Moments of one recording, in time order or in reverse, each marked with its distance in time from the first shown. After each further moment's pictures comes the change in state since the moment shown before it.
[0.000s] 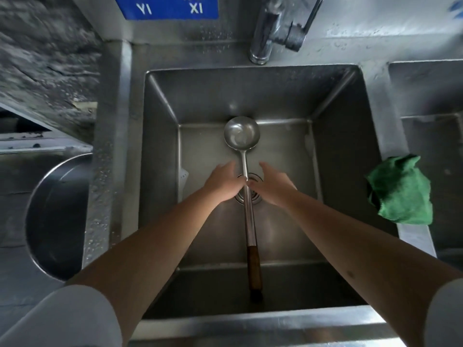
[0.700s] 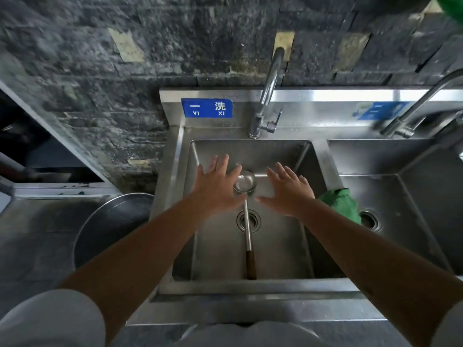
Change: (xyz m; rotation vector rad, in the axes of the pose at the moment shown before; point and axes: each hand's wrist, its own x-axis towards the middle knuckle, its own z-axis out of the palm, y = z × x) left_hand -0.233 0.060 -0.124 0.772 0.432 0.392; right_hand -0.218 -0.050 -0.125 -0.508 0.354 -0.340
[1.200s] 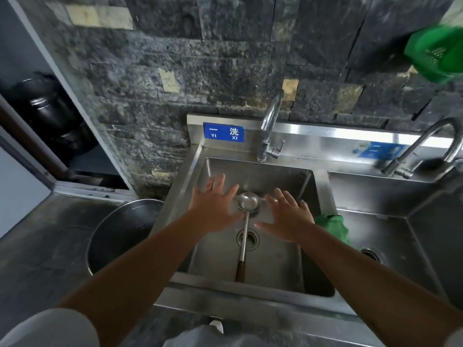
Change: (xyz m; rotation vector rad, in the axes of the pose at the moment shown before) left_hand -0.081 0.053 -0.030 -0.015 0.032 -0.182; right_hand -0.075 0.020 -0.018 -0.076 0.031 -0.163
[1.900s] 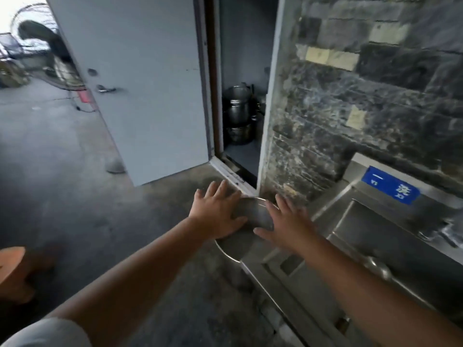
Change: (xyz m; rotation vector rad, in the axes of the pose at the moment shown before) left_hand -0.282 -0.166 -0.015 -0.028 0.139 -0.745; right_hand -0.022 -0.309 -0.010 -0.184 0.033 -0.730
